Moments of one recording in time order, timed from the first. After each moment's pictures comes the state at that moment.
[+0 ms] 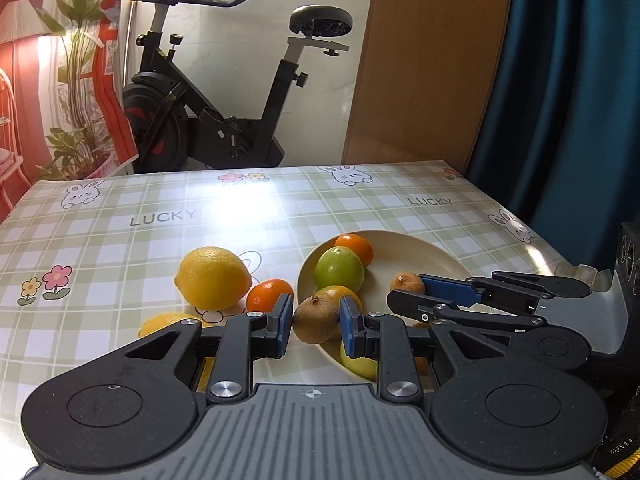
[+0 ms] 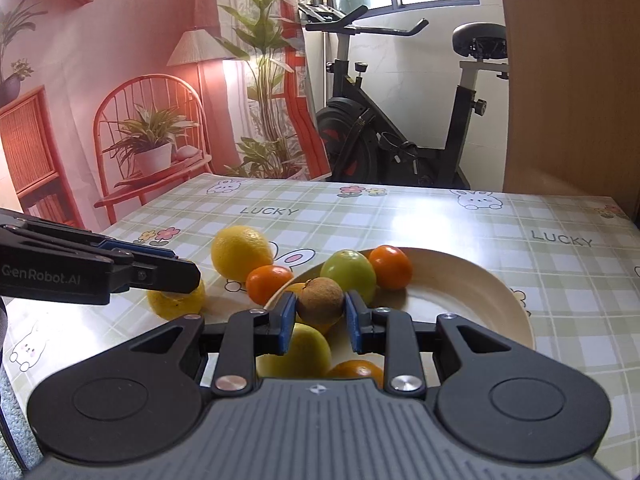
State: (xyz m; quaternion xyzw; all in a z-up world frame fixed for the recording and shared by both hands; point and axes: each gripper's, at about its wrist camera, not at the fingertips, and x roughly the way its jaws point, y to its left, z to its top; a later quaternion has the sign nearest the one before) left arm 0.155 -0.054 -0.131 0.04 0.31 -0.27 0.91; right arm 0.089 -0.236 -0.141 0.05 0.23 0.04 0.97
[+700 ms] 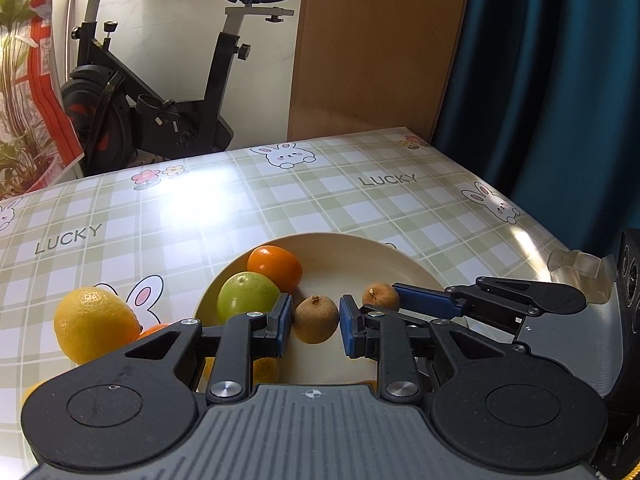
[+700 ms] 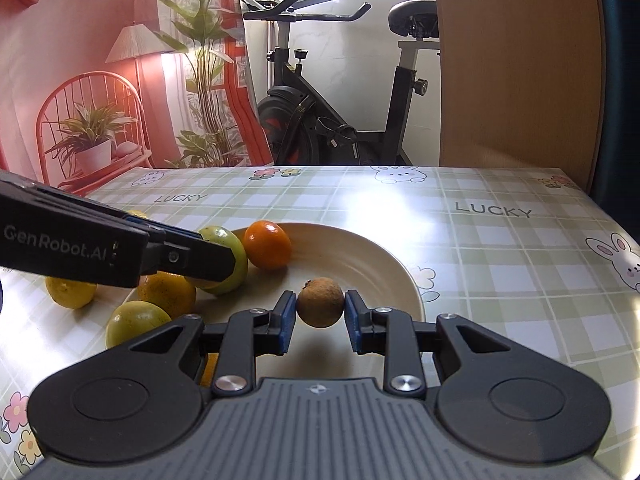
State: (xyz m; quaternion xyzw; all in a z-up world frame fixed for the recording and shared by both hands) left arm 0.200 -0.130 -0.159 0.08 0.34 -0.32 0.88; right arm 0.100 -0.293 -0.165 0.05 0.25 -0.02 0.97
